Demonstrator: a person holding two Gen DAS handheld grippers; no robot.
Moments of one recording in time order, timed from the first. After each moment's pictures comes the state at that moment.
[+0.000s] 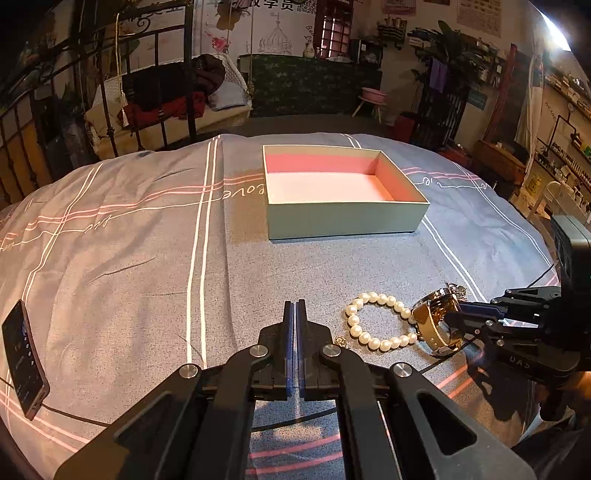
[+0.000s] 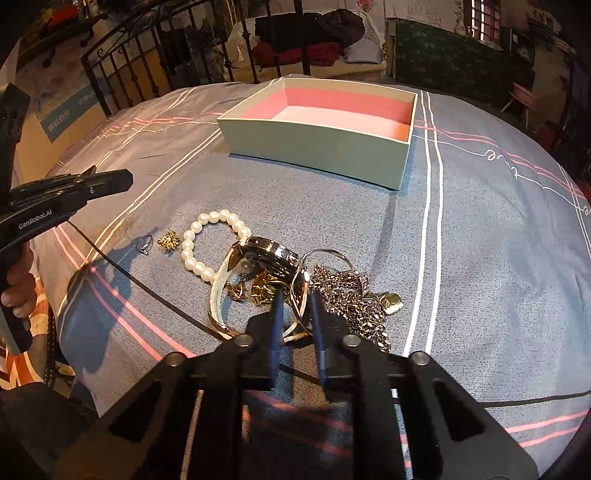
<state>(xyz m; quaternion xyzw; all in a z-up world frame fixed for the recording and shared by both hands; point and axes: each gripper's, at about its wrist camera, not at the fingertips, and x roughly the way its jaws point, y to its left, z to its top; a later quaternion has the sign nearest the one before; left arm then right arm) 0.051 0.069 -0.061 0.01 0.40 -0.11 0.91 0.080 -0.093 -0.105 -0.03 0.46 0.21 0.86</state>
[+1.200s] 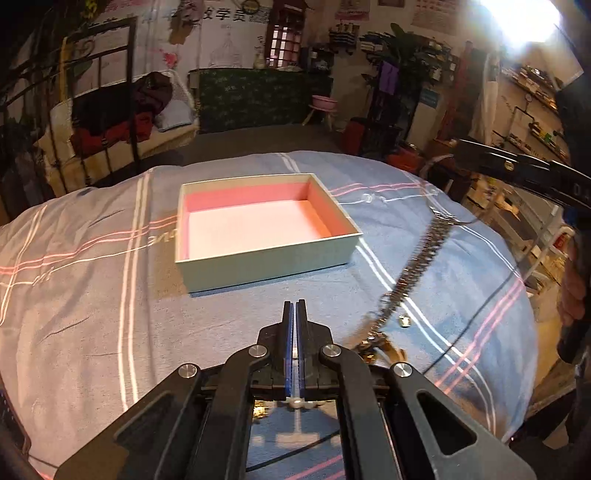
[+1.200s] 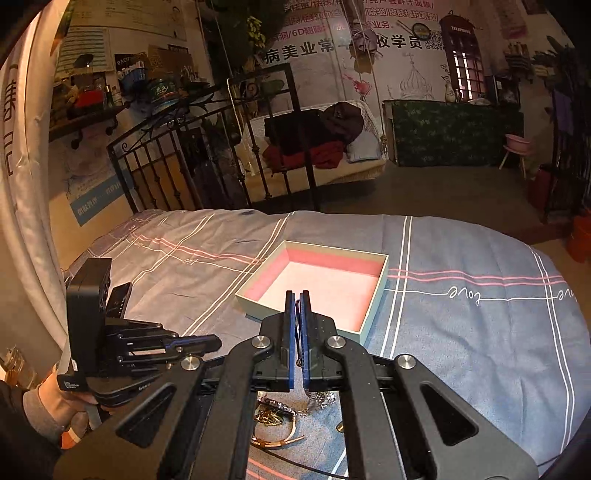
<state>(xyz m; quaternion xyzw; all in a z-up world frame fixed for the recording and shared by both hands) 0.074 0.009 -0.041 0.02 0.37 -0.24 0.90 0.100 -0.147 0.038 0.04 0.29 0.24 0.92</state>
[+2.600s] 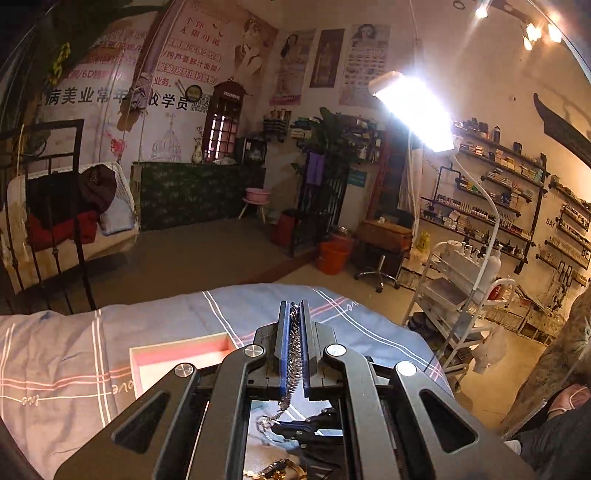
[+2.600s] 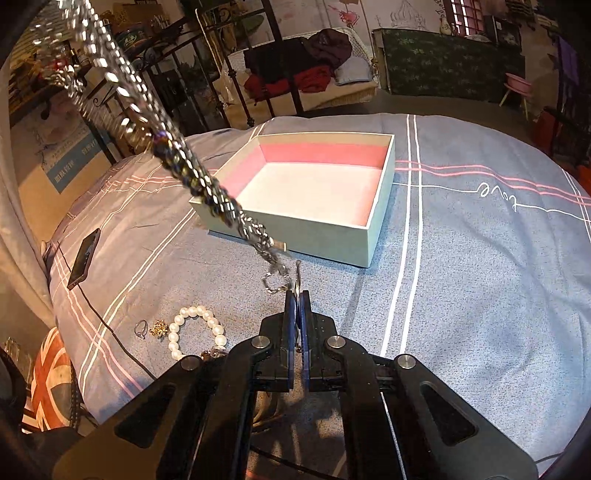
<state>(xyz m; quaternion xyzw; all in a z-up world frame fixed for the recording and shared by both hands) 0.054 -0.016 0.120 -0.02 0.19 -0.33 0.93 0.141 -0.128 -0.082 0.04 0.42 0.23 0.88</state>
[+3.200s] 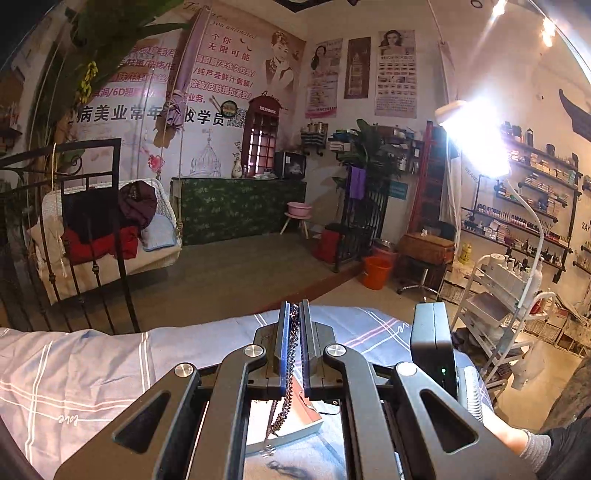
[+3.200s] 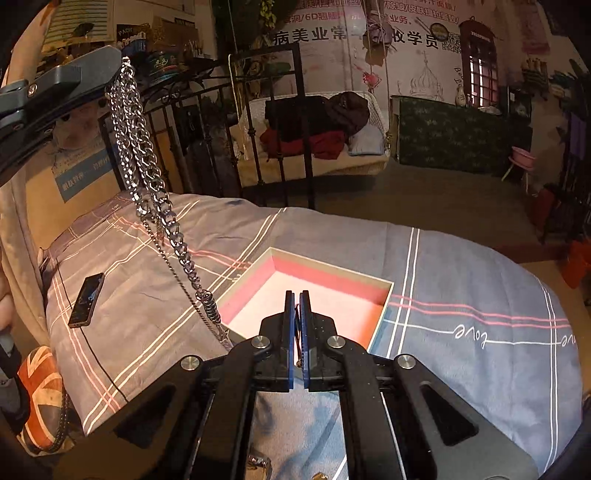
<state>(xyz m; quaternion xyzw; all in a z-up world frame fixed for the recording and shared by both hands) 0.090 0.003 0.140 -0.01 0.16 -0.25 0.95 0.183 -0.110 0.030 -0.01 0.31 0.24 0.92</state>
